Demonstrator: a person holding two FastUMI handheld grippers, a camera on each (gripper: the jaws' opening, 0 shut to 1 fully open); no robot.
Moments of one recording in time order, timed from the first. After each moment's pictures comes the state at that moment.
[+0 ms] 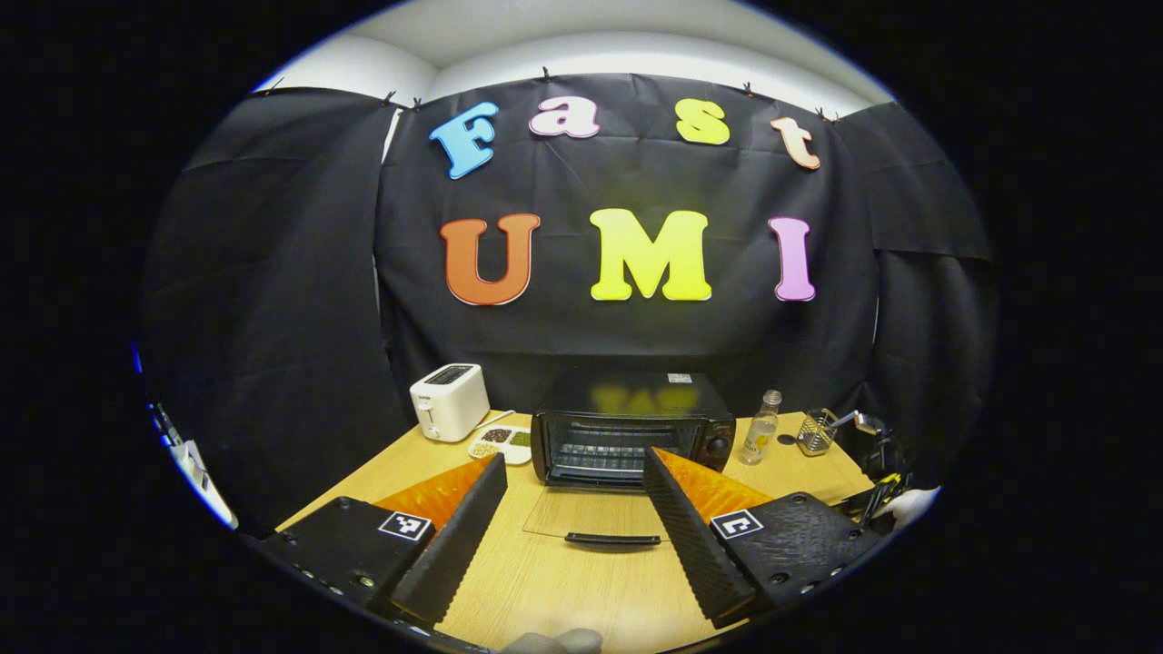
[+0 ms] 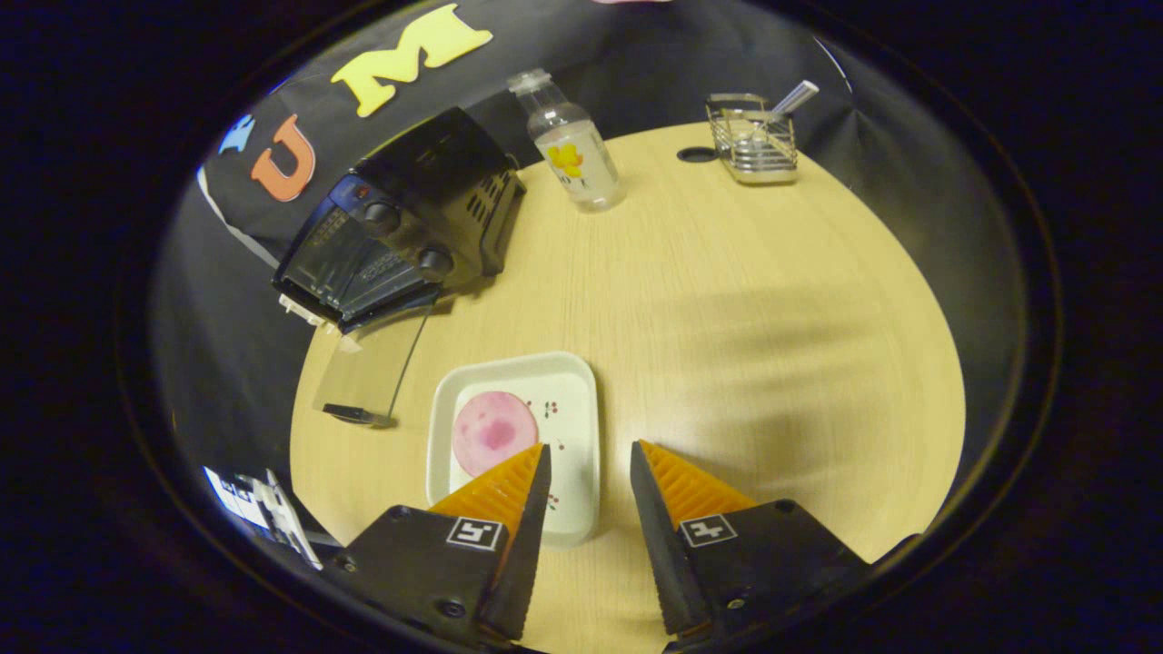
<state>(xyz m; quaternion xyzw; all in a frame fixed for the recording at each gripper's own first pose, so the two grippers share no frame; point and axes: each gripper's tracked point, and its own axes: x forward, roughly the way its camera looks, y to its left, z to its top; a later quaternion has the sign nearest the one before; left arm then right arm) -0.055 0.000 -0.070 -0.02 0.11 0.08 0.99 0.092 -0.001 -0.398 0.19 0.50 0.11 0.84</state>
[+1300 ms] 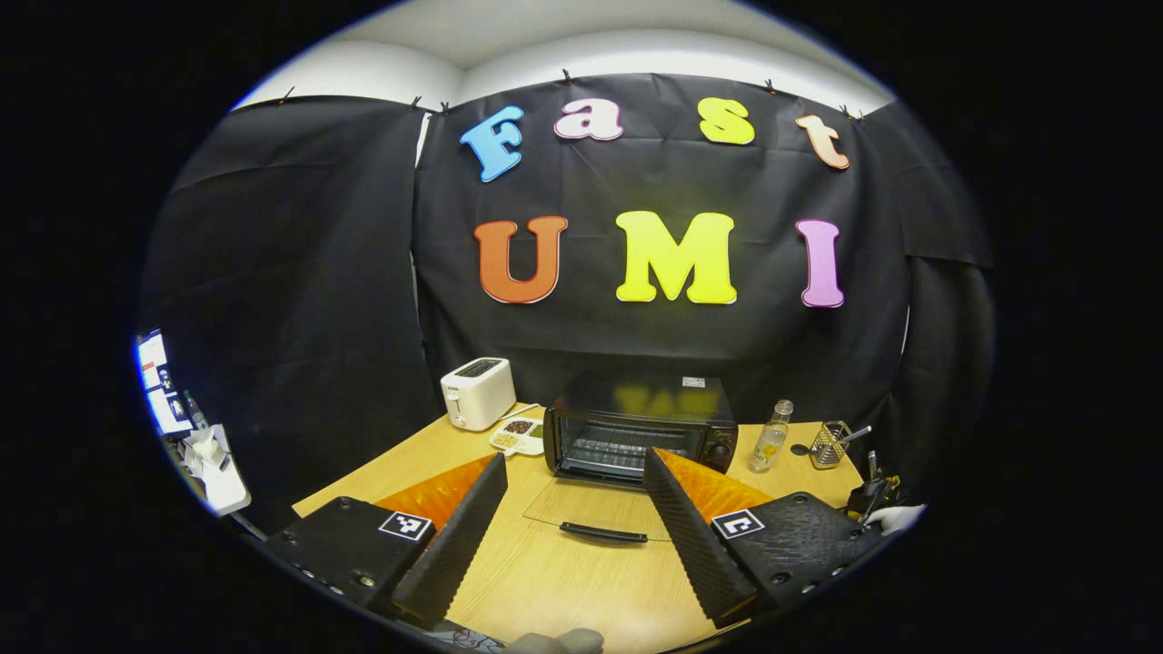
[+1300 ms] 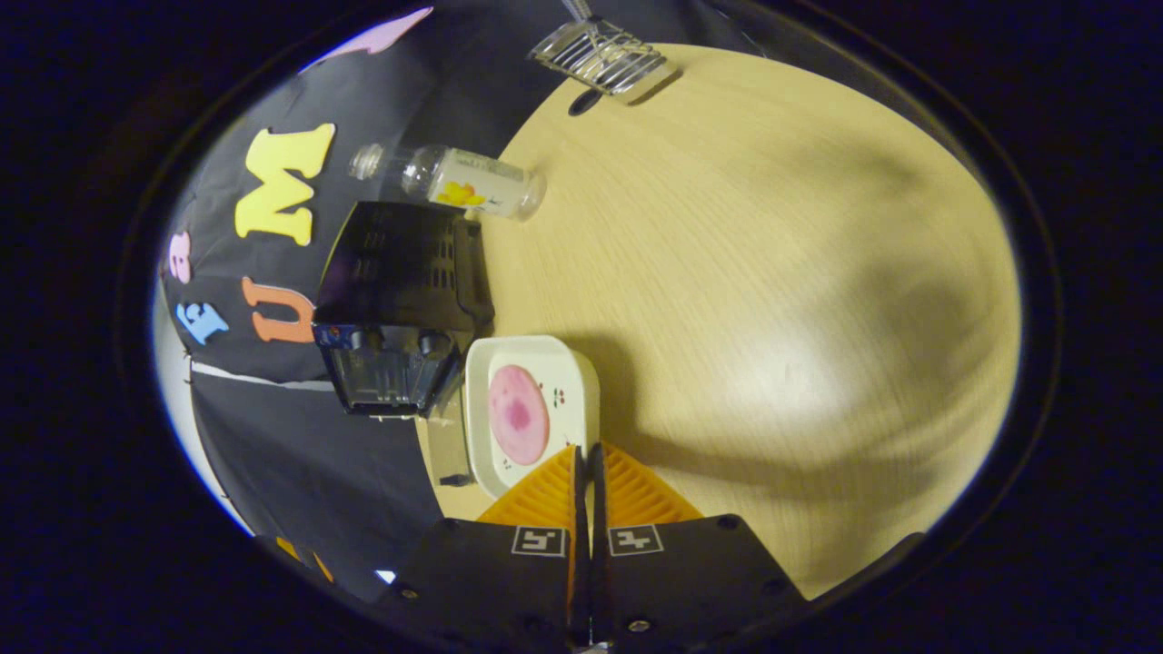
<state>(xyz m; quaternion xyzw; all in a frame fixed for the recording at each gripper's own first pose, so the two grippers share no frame) -0.065 -0.028 -0.052 -0.03 0.12 0.13 0.98 0.103 -0.005 -0.384 0.47 0.50 0.10 0.72</state>
